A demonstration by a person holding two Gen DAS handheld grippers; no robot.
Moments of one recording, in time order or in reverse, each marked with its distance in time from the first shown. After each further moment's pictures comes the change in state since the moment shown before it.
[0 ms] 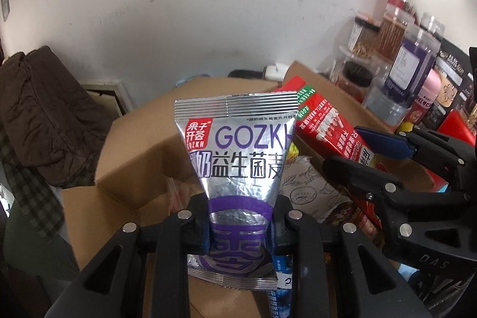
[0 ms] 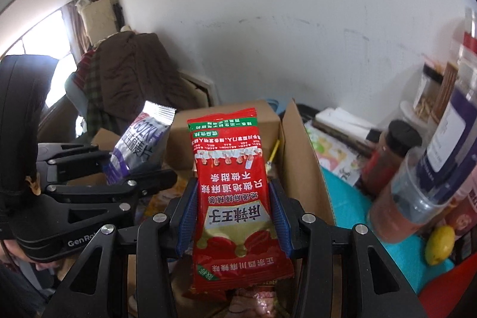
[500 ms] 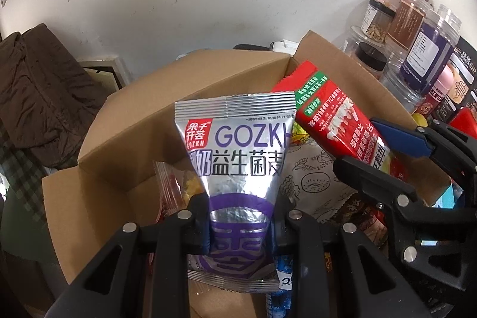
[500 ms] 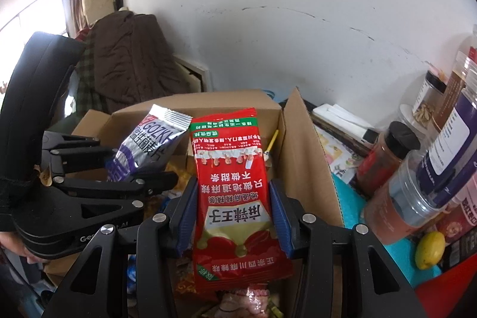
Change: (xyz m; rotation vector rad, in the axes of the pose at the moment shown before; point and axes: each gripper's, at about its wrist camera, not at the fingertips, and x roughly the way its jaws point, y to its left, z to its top) left arm 0.023 0.007 -0.004 -0.038 0.094 0.003; right arm 0.010 0.013 -0.005 -0.084 0.043 -0.079
